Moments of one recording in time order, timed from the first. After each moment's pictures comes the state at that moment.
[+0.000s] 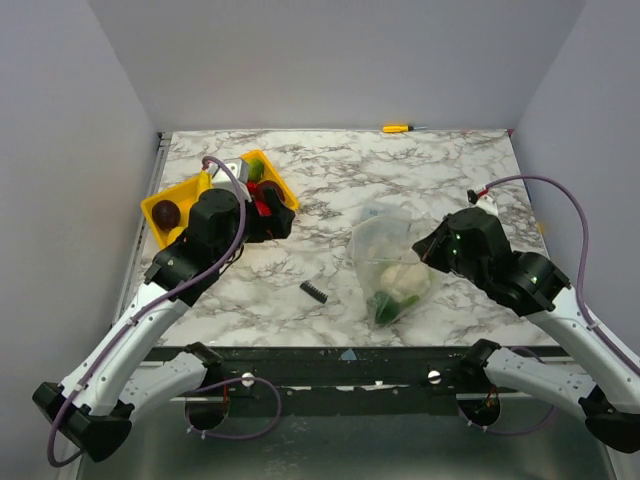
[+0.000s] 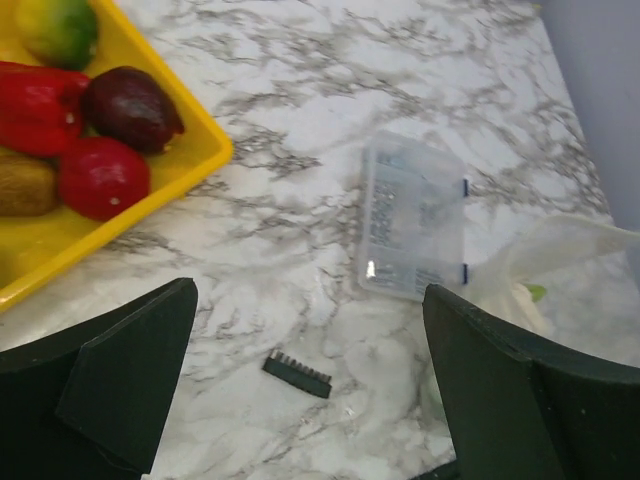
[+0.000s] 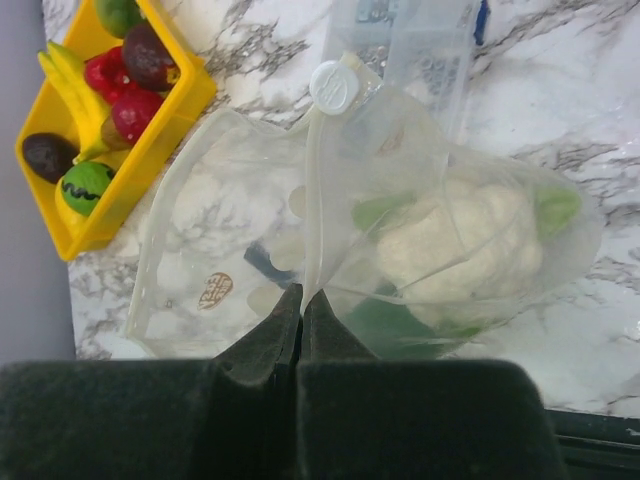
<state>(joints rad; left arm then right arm) -0.62 0.93 1.07 -0.50 -0.13 -0.50 0.74 0.87 1.09 -0.86 0.34 0.92</state>
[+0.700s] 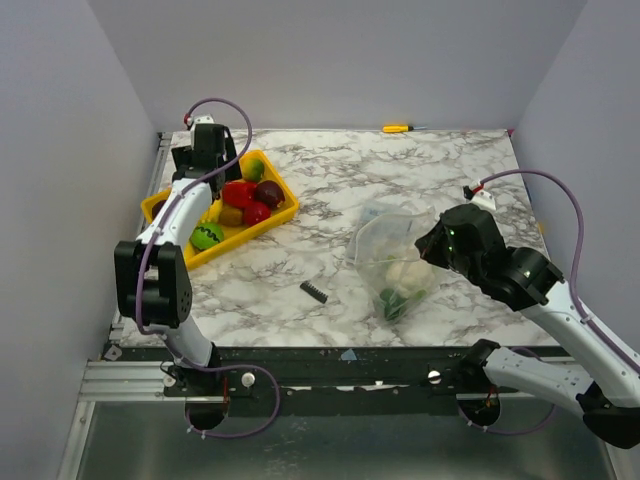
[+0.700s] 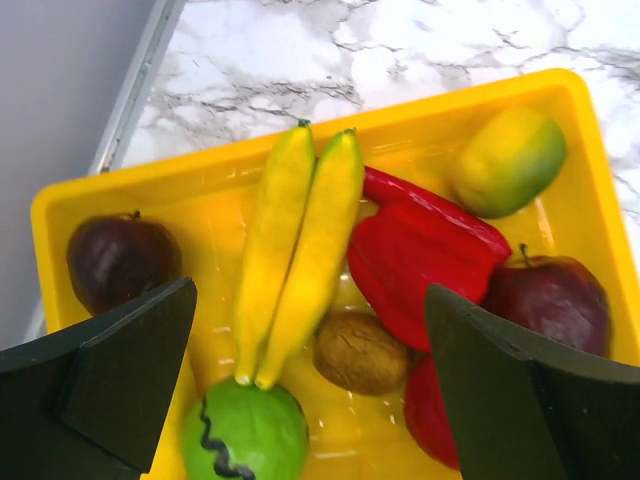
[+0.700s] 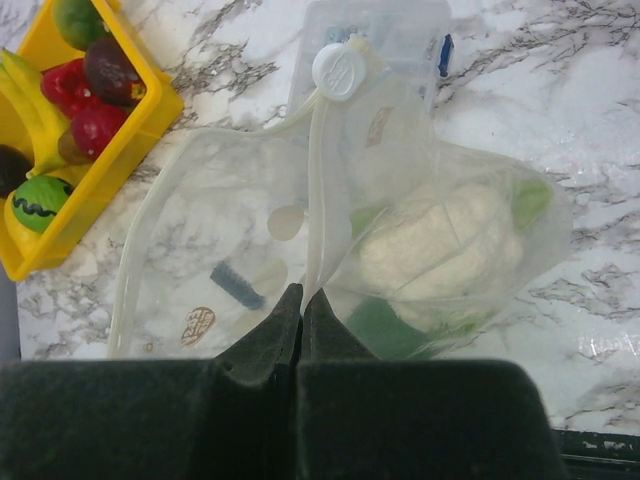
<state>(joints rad) -0.10 1.63 1.33 -0.35 -0.40 -0.26 0.74 0.91 1.11 -0.87 0.42 0.84</state>
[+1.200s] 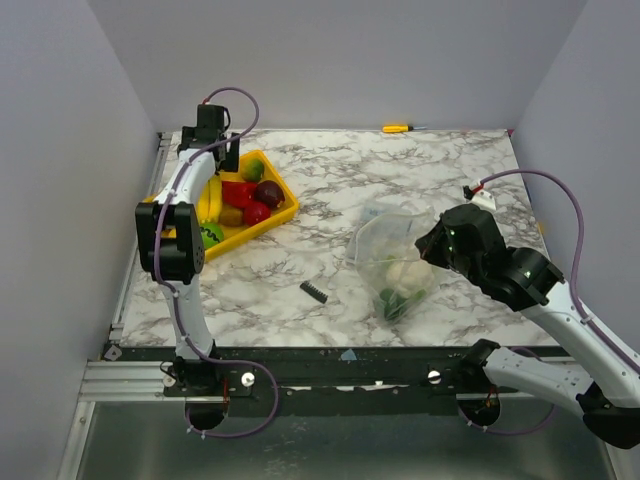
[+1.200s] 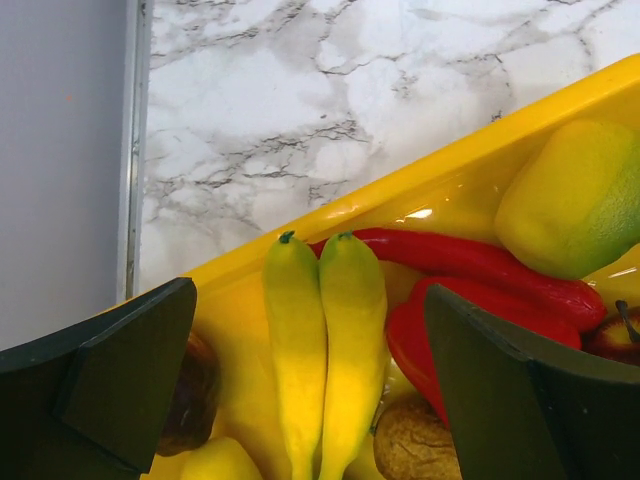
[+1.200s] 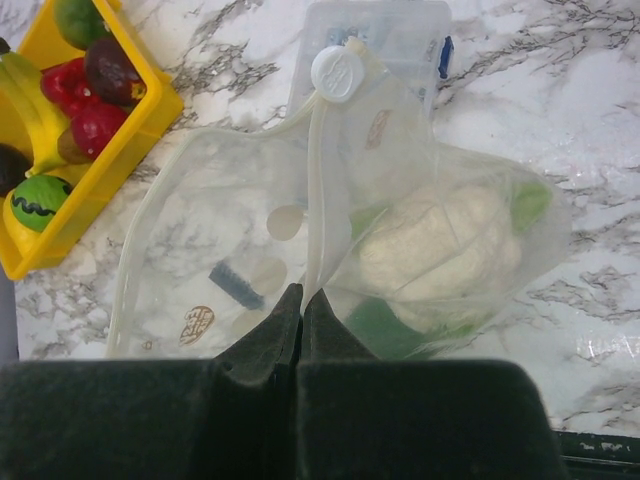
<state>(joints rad) -0.03 2.03 1.75 -0.48 -0.32 0.07 0.74 0.91 1.11 -0.86 0.42 0.84</state>
